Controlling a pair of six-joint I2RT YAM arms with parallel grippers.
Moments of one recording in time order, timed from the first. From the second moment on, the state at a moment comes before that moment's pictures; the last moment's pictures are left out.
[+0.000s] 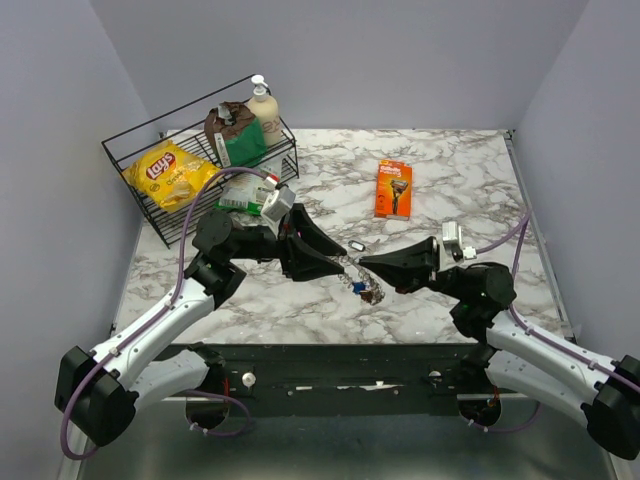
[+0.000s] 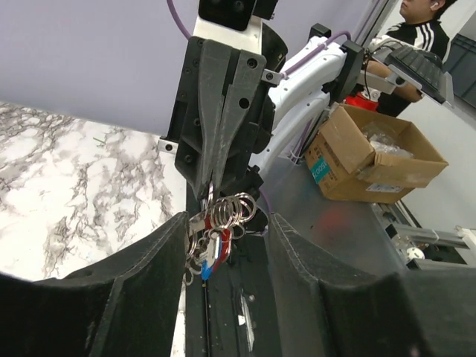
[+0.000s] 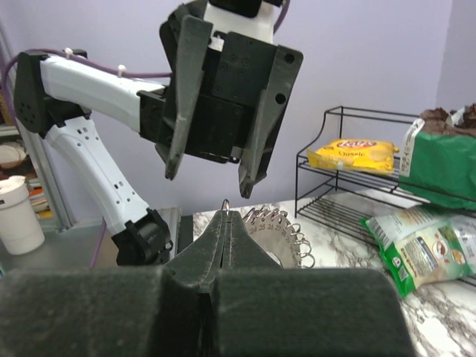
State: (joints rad) left arm -0.62 1.00 0.76 0.60 1.02 -0.65; right arm 0.73 0.83 0.38 1.02 -0.59 0.37
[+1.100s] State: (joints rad) left arm -0.68 1.07 0.83 0.43 1.01 -0.48; right arm 0.73 0.90 0.38 1.15 -0.64 0.42
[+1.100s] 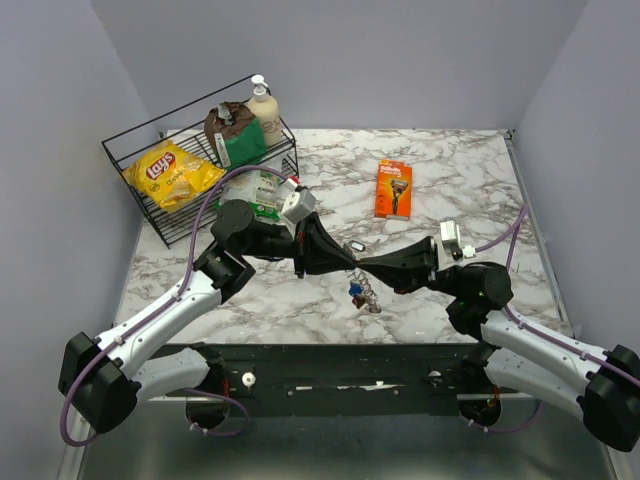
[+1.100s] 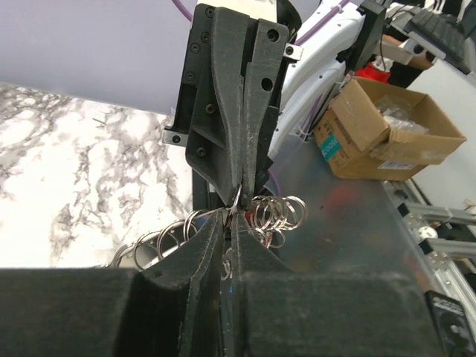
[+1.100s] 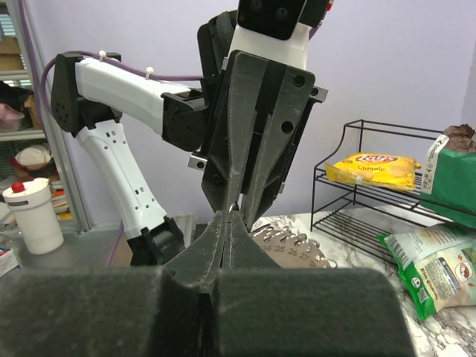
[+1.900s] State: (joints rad) left arm -0.70 1.12 1.13 -0.26 0.84 -0.08; right arm 0.72 0.87 0.44 1.00 -0.66 0.39
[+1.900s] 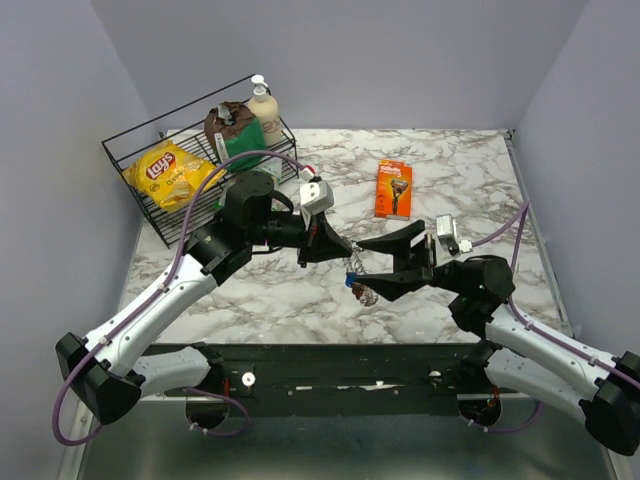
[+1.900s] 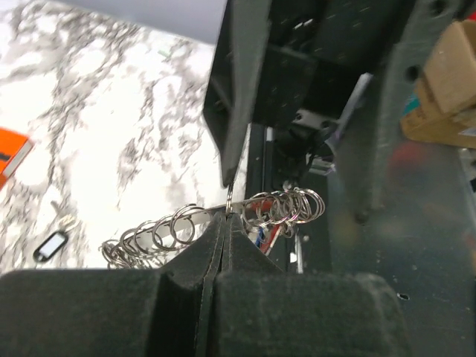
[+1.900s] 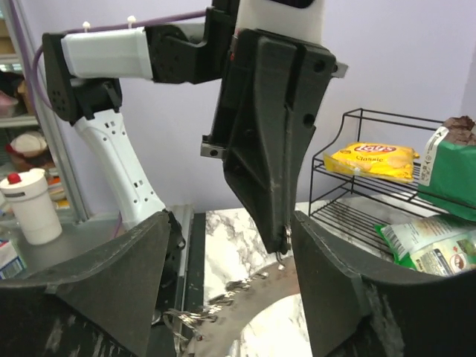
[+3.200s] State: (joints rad) left arm -0.89 1.40 1.59 -1.10 0.27 0.18; right arm 0.72 0.97 0.64 0.32 -0.77 -0.04
